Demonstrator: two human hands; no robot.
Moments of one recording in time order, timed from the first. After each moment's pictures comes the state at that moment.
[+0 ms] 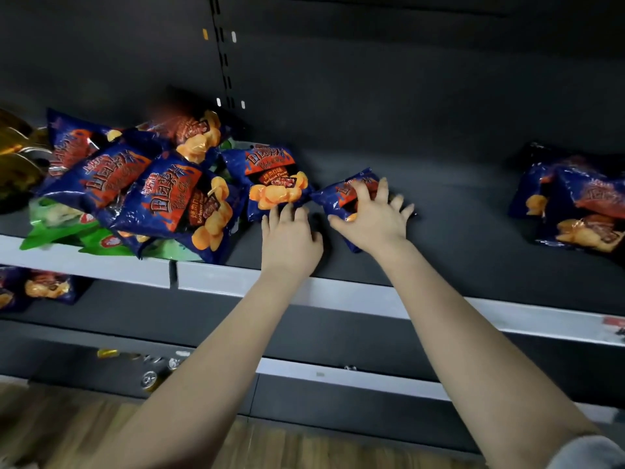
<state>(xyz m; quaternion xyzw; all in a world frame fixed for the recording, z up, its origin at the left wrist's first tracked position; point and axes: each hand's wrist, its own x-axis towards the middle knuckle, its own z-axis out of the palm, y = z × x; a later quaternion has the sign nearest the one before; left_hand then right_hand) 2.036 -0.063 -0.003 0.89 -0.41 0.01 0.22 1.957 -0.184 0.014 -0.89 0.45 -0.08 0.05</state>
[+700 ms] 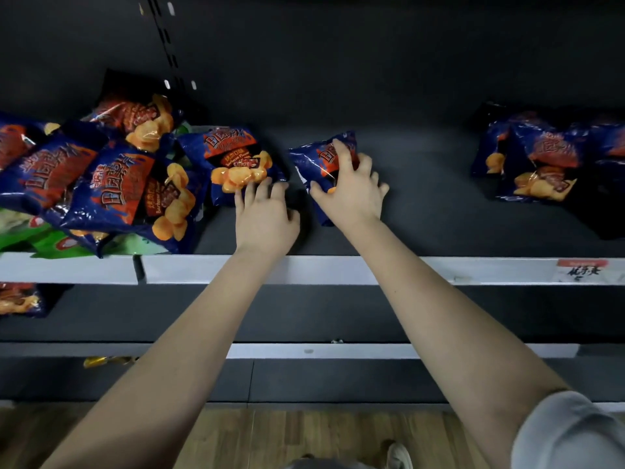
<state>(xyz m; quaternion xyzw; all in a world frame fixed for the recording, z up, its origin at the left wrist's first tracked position) 2.030 -0.066 0.003 0.86 -0.46 0.05 0.21 1.940 -0.173 0.013 -0.84 0.47 -0.26 0.09</state>
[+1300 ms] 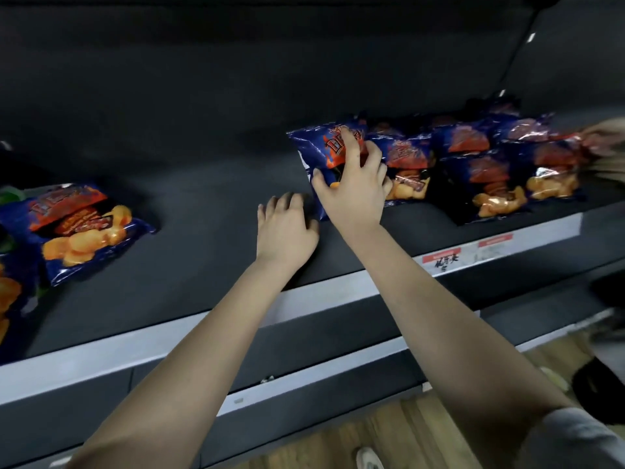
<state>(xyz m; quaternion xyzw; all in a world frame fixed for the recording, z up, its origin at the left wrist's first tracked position) 1.887 -0.198 0.022 0.76 -0.61 -0.03 0.24 1.795 -0.263 0.044 -0.72 0.56 -0.41 0.02</state>
